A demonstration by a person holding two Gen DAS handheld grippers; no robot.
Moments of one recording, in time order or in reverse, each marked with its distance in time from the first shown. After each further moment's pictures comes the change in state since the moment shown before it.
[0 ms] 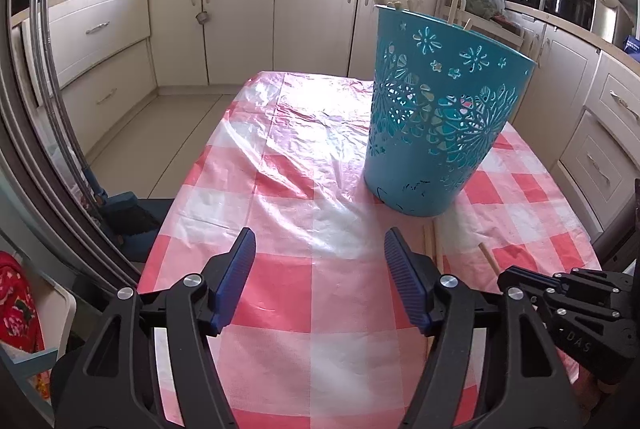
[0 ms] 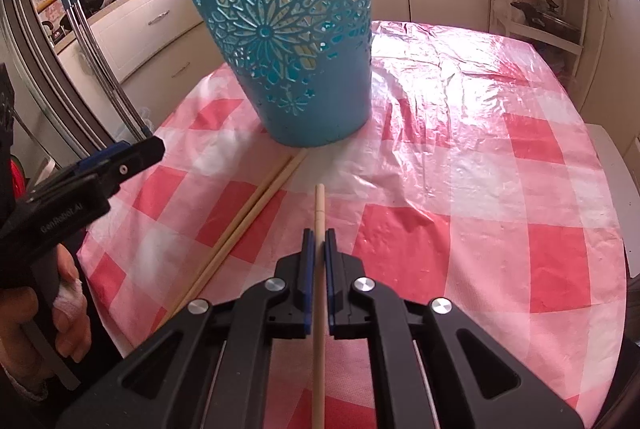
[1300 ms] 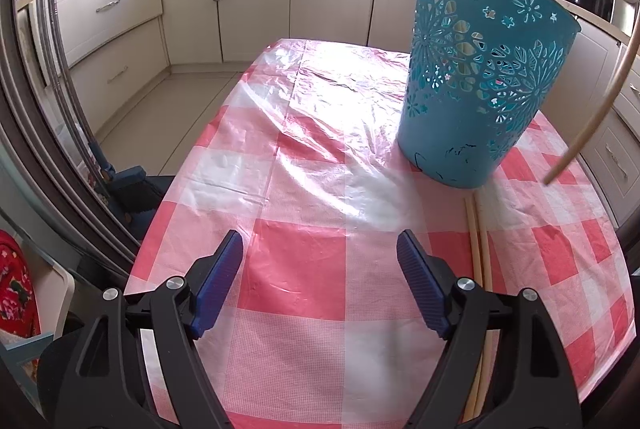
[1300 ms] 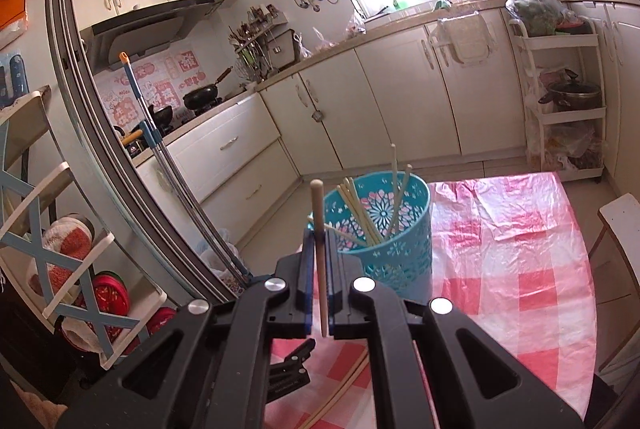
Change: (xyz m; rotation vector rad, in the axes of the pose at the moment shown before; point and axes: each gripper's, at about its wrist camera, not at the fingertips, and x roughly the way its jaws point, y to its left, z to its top) left arm 0.026 0.016 -0.016 -0.025 0.071 0.049; right arm -0.134 0.017 0.096 0.047 -0.409 0.254
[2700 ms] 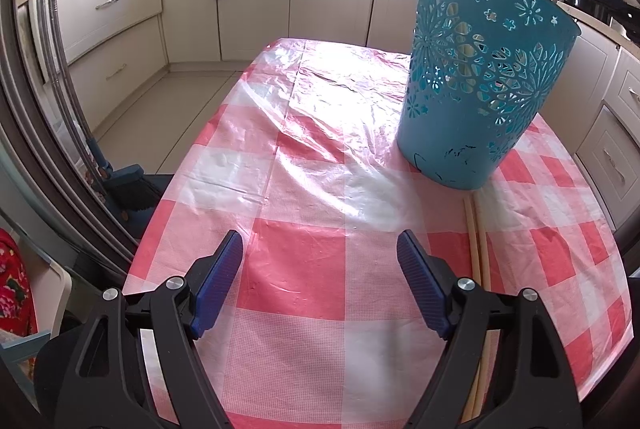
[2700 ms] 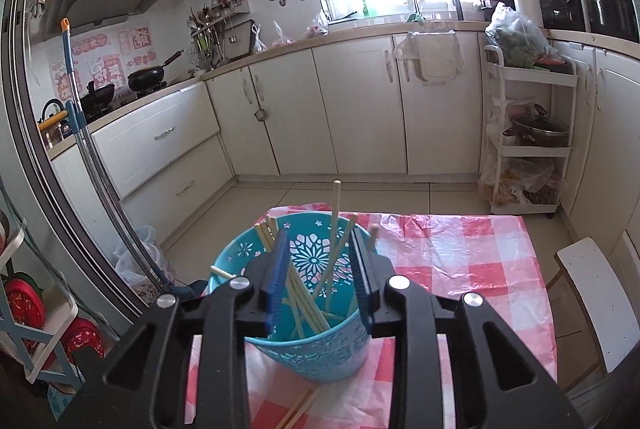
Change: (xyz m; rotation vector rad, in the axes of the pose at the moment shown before) left arm 0.002 0.003 0.000 -0.011 0.003 -0.011; right arm 0.065 -0.021 0.013 -0.094 -0.005 -0.251
